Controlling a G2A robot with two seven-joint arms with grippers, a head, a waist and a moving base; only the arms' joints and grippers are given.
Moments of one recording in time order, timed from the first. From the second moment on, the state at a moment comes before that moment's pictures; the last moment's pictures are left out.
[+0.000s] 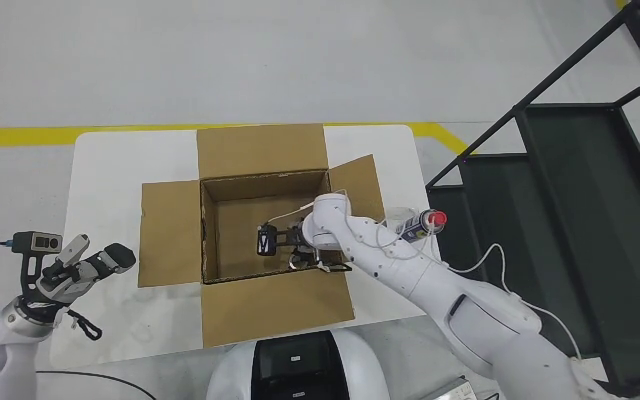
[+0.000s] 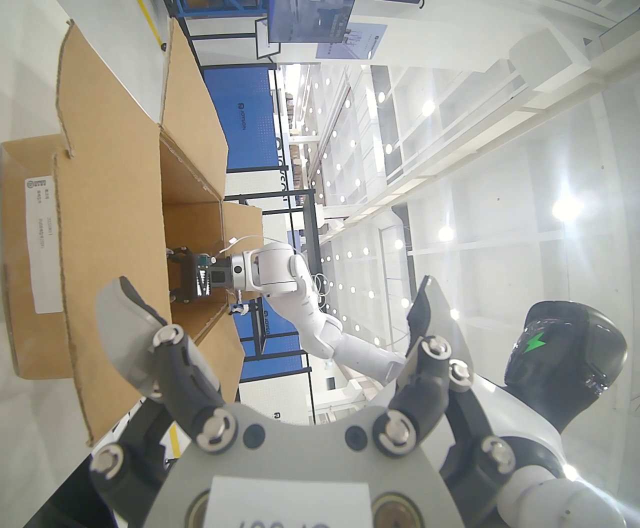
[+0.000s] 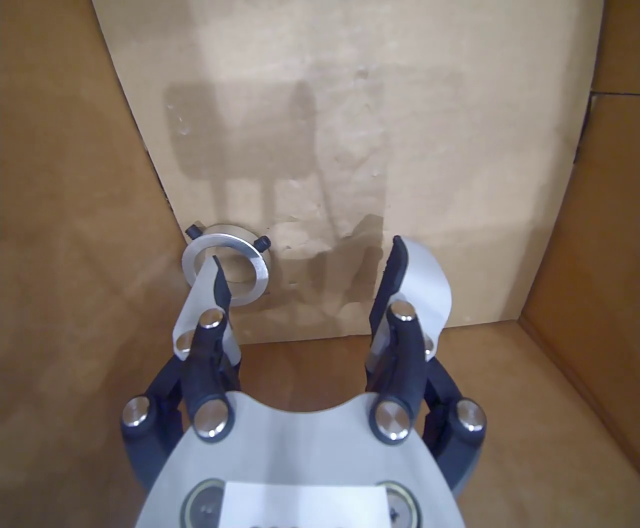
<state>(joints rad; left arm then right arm) 1.70 -1.00 -1.91 -1.56 -0.75 -0.35 -1.16 -0.72 -1.42 0.53 -1.10 -1.24 -0.64 0.93</state>
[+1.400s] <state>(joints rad) 1.70 -1.00 -1.91 -1.56 -0.75 -0.35 -1.16 -0.67 -1.47 0.50 -1.02 -1.32 -0.68 0.94</state>
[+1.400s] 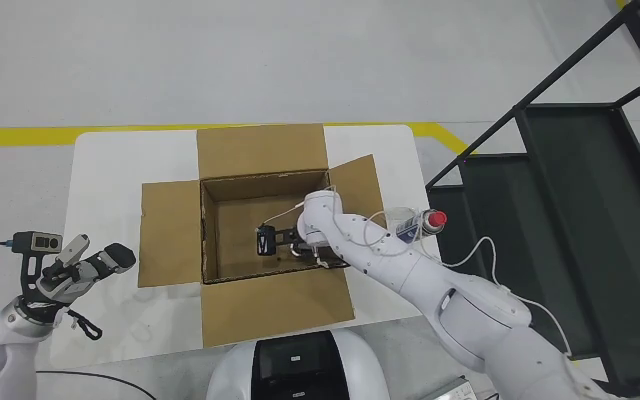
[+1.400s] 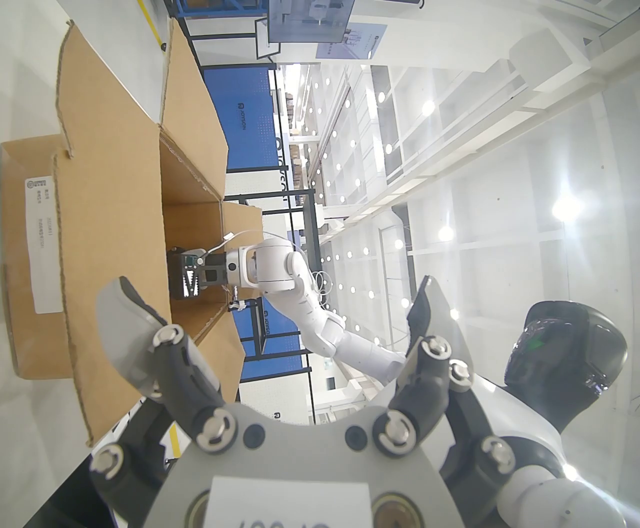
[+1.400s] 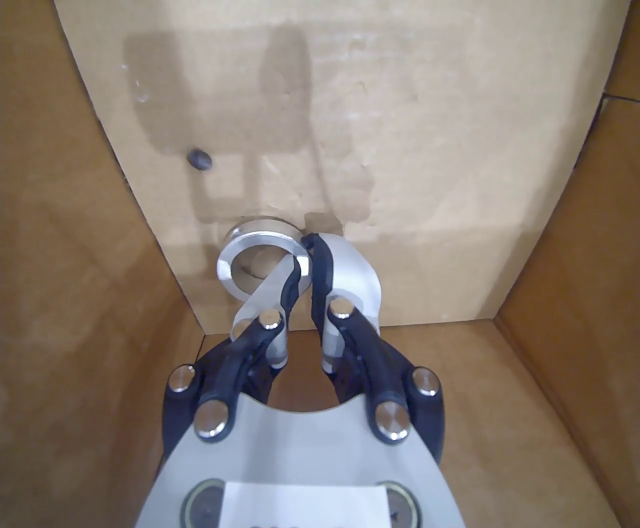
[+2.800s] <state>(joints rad) 1.70 -1.00 -1.91 -1.56 -0.75 -0.35 -1.16 -0.78 -1.40 0.65 -1.41 -1.50 -0.57 1.00</state>
